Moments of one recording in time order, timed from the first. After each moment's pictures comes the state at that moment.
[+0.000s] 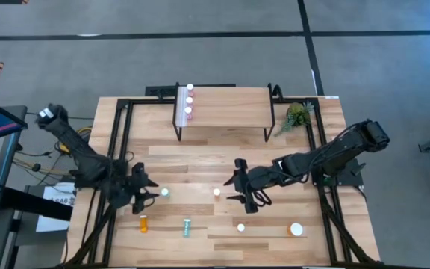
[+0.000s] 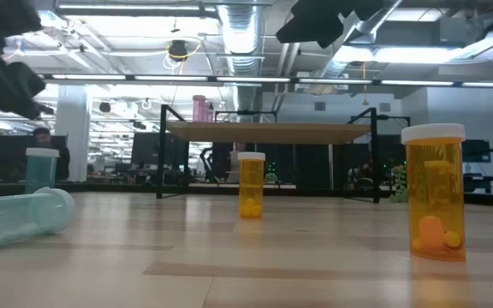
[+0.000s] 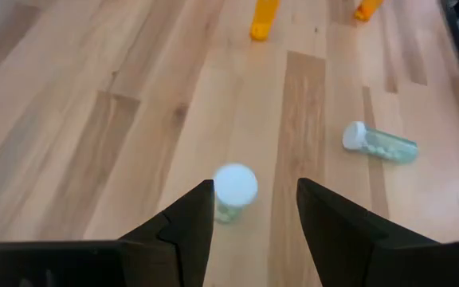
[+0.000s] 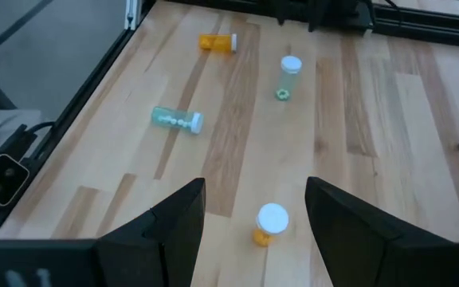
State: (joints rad) left arm -0.82 0.82 0.43 -0.51 -0.59 -0.87; right arm 0.32 1.49 1.03 -0.11 0.13 0.05
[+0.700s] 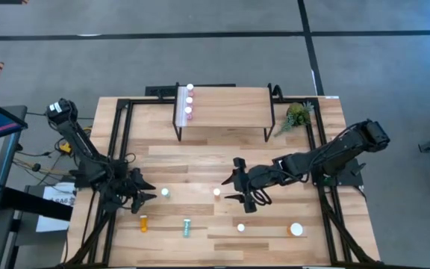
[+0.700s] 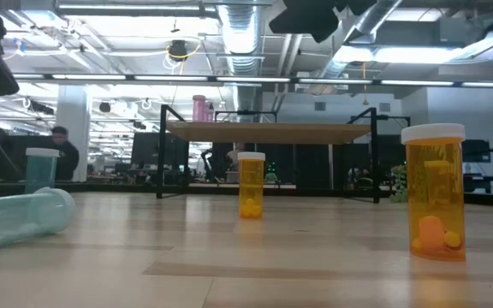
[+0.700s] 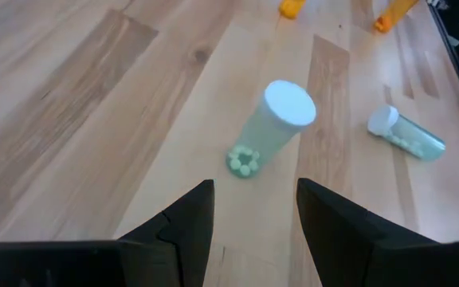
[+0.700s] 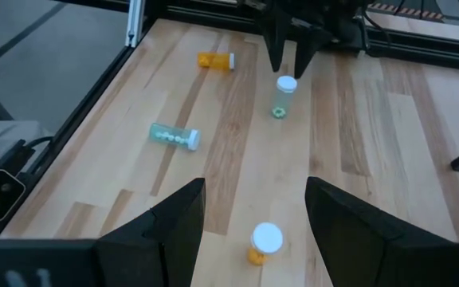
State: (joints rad) left arm -1.02 0.80 0.11 -0.21 -0.77 -1.20; right arm 0.32 1.49 1.03 -0.06 0.13 0.03
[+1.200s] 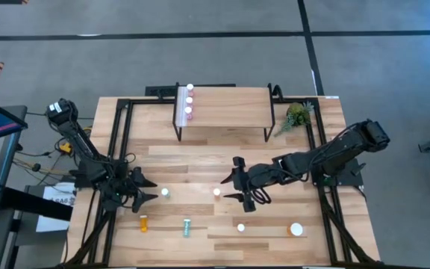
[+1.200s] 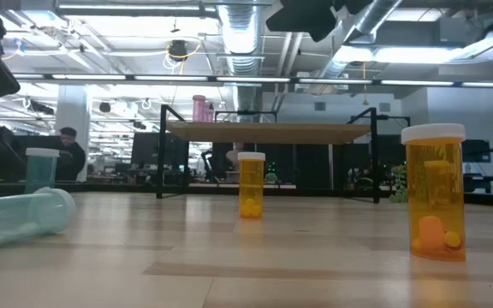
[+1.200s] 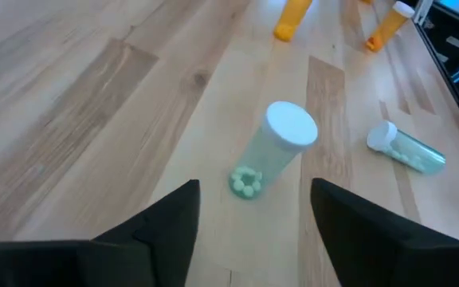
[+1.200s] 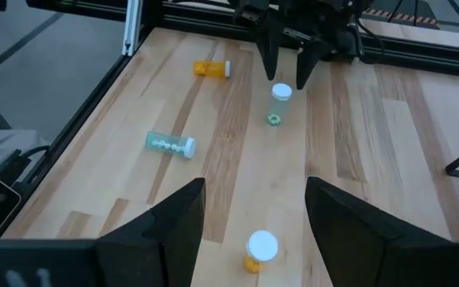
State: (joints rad) left arm -1.01 0.80 0.06 -0.10 -0.83 -1.12; right arm 0.31 1.49 1.03 -0.04 0.13 0.03
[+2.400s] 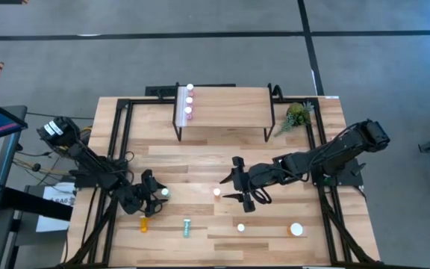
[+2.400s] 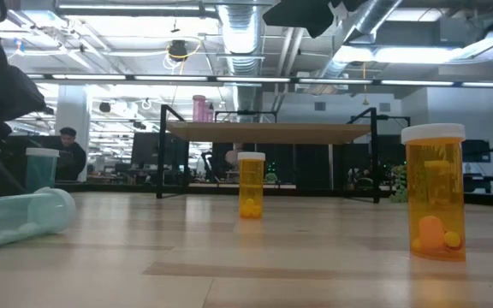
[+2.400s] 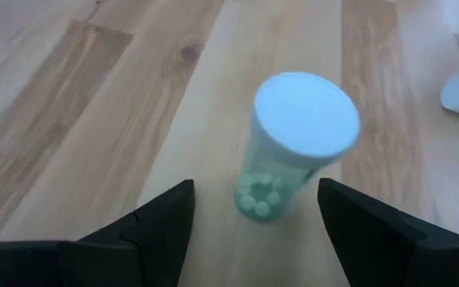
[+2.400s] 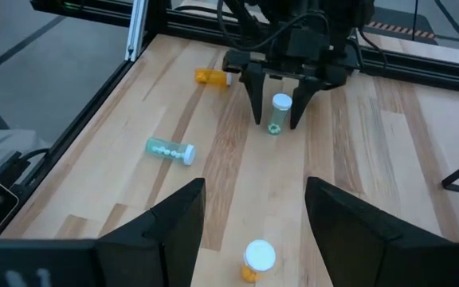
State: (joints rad) left arm -0.78 1.32 0.15 0.28 -0.66 -0.84; right arm 0.31 1.49 1.03 -0.02 0.13 -0.01
